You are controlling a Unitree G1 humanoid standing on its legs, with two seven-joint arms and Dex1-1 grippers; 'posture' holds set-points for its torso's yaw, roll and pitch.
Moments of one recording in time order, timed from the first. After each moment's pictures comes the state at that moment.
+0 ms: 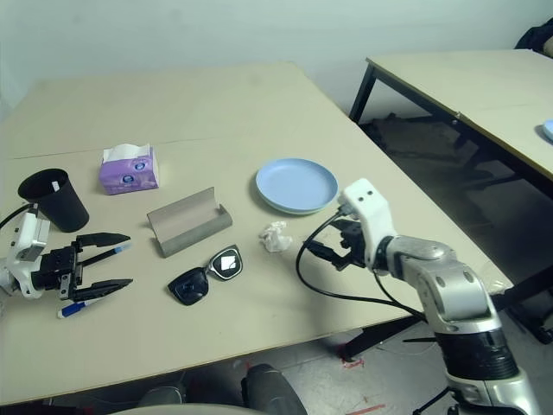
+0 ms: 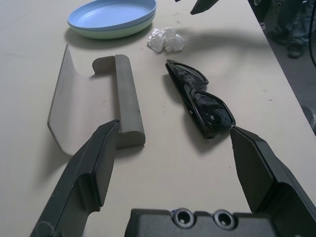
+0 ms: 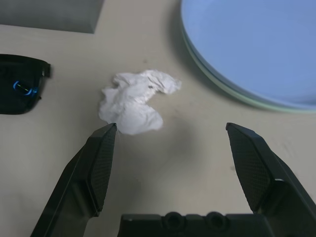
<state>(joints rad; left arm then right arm) -0.10 0.73 0.14 0.20 -0.47 -0.09 -1.42 -0.24 -0.75 0.01 -0.21 0.36 0.81 0.72</state>
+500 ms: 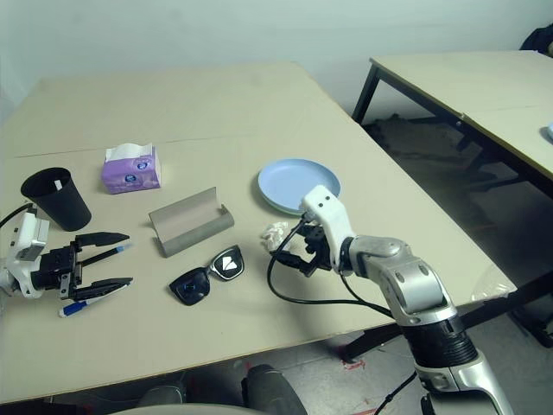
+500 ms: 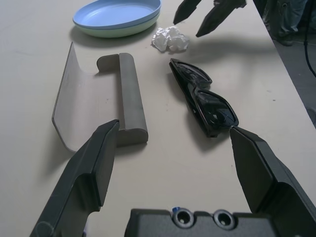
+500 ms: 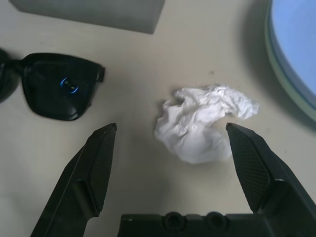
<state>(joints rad) -0.09 0.73 0.14 0.19 -0.47 -0.09 -1.40 -0.33 -0.65 0.16 -0.13 0.31 0.80 0.75</state>
